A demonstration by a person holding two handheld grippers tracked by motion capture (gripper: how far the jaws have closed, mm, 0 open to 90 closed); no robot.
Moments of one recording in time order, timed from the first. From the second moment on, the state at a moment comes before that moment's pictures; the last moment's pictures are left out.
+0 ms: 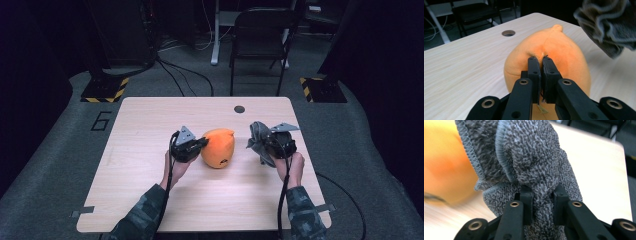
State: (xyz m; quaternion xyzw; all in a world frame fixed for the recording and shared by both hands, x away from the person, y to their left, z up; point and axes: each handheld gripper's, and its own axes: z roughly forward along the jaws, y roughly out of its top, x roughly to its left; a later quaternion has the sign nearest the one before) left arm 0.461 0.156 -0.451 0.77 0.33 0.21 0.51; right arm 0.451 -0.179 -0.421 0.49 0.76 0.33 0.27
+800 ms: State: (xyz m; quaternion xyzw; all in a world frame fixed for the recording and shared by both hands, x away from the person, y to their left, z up) left arm 0.528 0.189 -0.462 0.75 0.45 0.22 0.43; right arm 0.469 -0.203 -0.487 0.55 0.75 0.29 0.22
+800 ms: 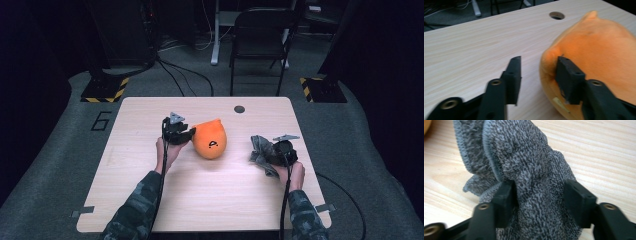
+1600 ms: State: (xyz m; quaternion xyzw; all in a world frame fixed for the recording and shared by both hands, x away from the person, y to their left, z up) left arm 0.465 0.246 -0.463 0.75 0.45 0.21 0.43; right arm 0.419 -0.245 -0.474 0.53 0.75 0.32 0.23
